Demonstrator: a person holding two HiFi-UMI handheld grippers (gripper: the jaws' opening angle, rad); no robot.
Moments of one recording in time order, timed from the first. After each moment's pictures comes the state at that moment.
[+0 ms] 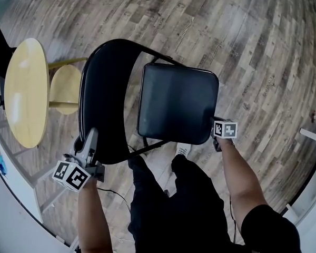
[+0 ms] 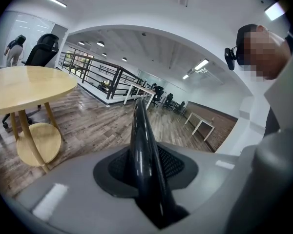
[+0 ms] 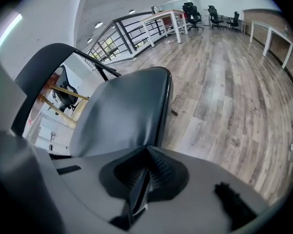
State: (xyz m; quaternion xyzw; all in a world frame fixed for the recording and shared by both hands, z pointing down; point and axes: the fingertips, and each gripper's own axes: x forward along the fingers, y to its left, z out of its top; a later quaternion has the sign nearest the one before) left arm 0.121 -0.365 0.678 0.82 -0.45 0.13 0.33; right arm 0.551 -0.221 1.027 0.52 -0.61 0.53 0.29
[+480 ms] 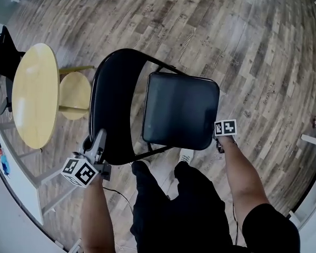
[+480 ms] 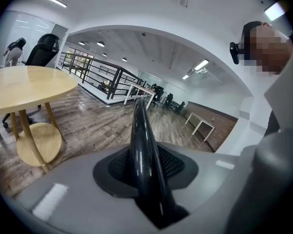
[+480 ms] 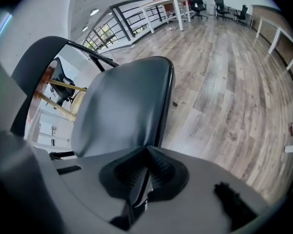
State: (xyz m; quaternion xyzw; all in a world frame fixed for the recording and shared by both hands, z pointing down) left arm 0.120 -0.363 0.683 0.82 -0.45 0.13 0.33; right arm 0.550 -0.219 1.030 0.48 -0.58 0.57 0.34
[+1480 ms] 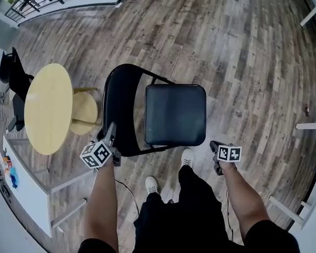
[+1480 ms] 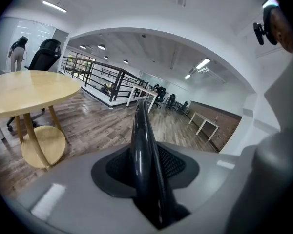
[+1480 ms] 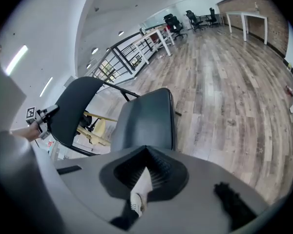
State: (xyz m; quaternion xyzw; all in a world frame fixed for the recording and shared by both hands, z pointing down) left arm 0.115 -0.362 0.687 0.81 -0.47 0.13 0.32; right arm 0.521 -0.107 0.872 0.55 -0.60 0.56 0.16
